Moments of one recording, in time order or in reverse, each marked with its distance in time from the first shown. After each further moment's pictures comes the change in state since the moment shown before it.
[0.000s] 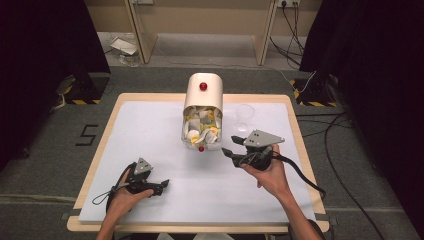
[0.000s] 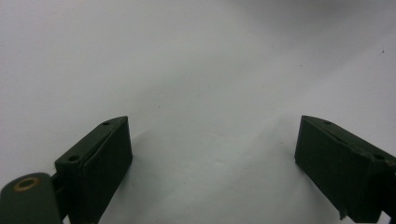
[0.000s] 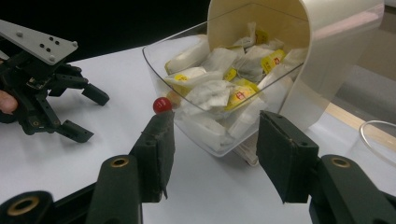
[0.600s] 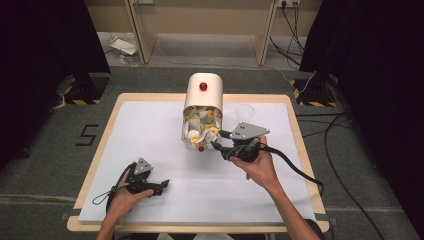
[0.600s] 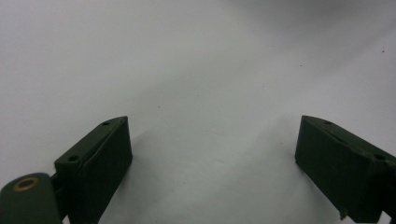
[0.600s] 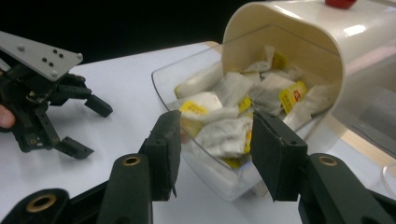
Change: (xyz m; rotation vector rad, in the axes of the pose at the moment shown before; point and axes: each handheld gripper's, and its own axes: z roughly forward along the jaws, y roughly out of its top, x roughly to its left) left arm 0.000 0.000 0.000 0.000 0.000 0.000; right arm 0.006 0.026 0.026 -0.006 0.037 -0.044
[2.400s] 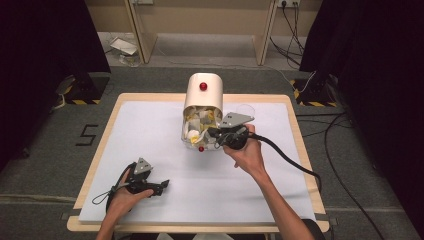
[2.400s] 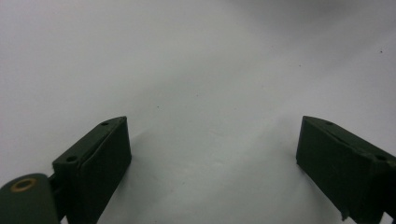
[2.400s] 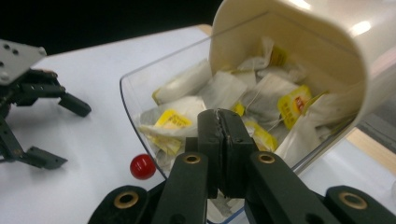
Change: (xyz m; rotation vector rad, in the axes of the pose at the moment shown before) left arm 0.001 0.000 0.000 0.000 -0.006 -0.001; right arm -0.012 0.016 0.032 0.079 -0.025 0.001
